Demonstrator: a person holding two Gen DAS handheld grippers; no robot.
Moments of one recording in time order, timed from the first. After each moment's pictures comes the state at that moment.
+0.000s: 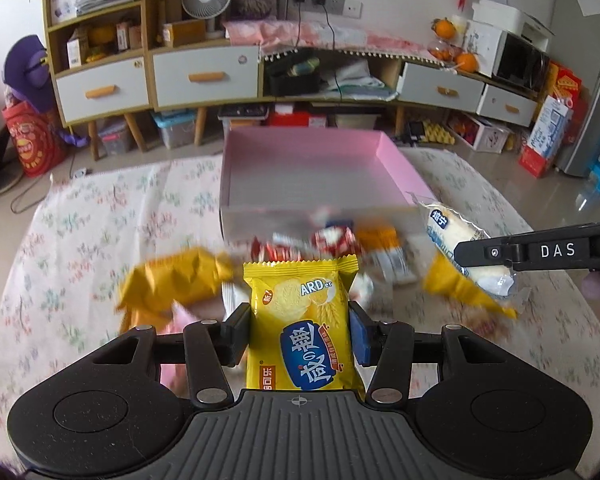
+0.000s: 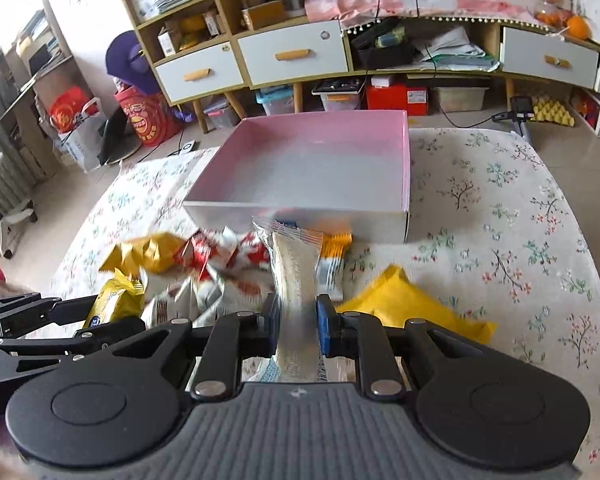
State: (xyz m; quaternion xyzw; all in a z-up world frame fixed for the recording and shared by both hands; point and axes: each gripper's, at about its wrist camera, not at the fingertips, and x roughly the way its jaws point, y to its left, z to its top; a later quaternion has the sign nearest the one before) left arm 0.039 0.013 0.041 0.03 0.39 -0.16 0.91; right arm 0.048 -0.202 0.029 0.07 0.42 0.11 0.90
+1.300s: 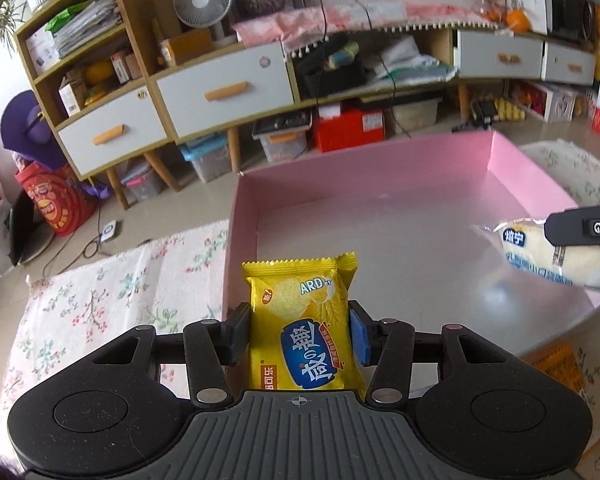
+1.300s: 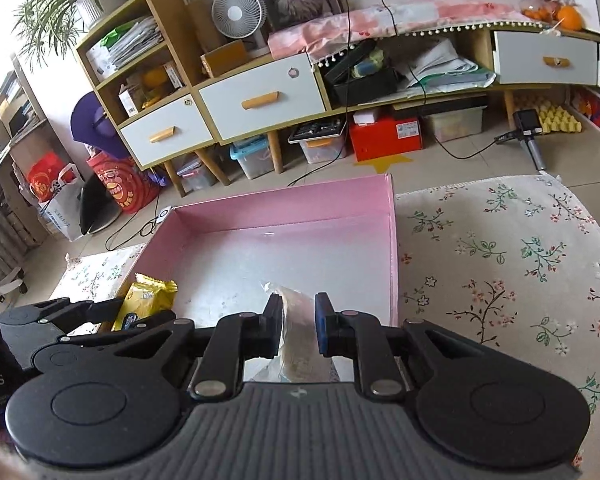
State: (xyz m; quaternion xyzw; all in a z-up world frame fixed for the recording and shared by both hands) left arm 0.202 -0.037 -0.020 0.14 0.38 -0.08 0.91; right arm 0.155 -0.226 -0.001 0.13 0.36 0.10 0.92
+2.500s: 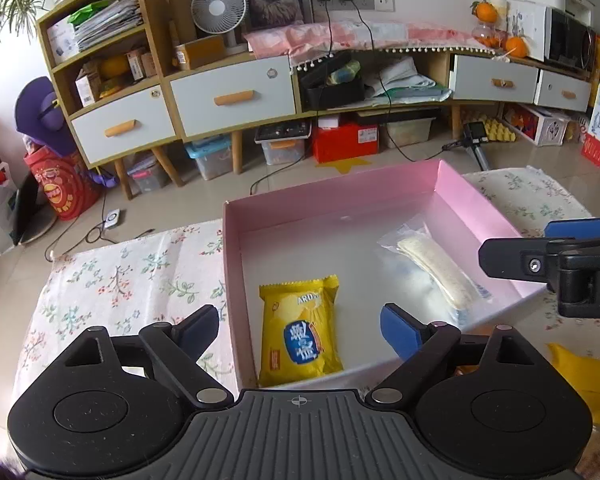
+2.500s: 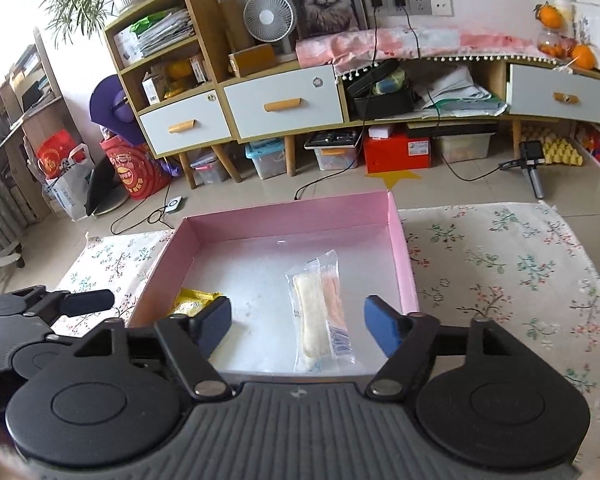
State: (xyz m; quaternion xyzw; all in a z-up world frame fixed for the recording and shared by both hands) left arm 0.153 -0.026 0.023 0.09 0.37 -0.08 0.92; right arm 0.131 -0.204 0.024 0.08 0.35 0.10 0.93
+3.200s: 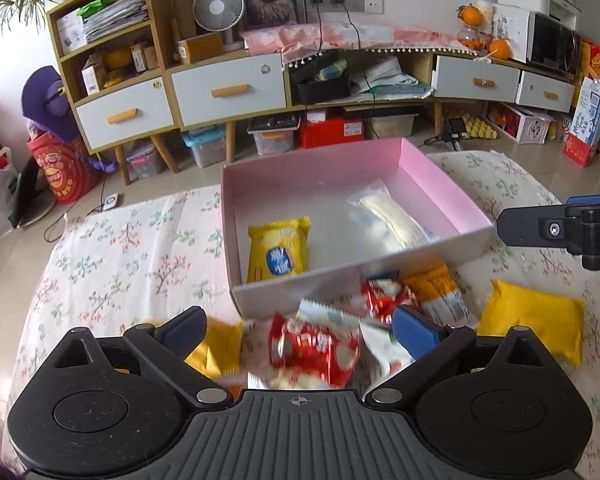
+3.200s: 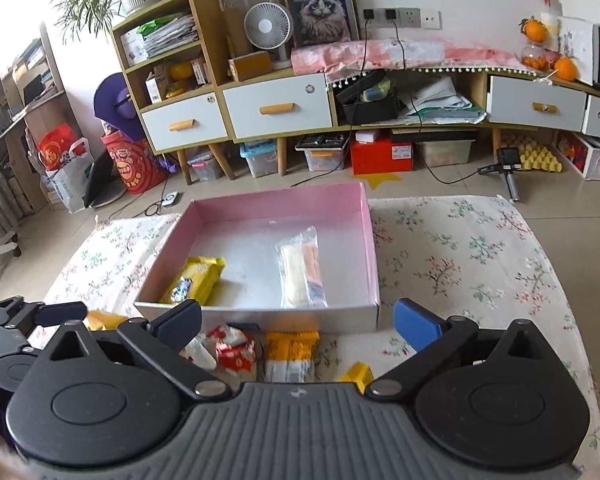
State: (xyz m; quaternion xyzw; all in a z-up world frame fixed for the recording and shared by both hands) left arm 0.075 -0.018 0.028 0.08 0.38 -0.10 0.92; right arm 0.079 -0.216 0.035 0.06 0.34 0.09 0.93
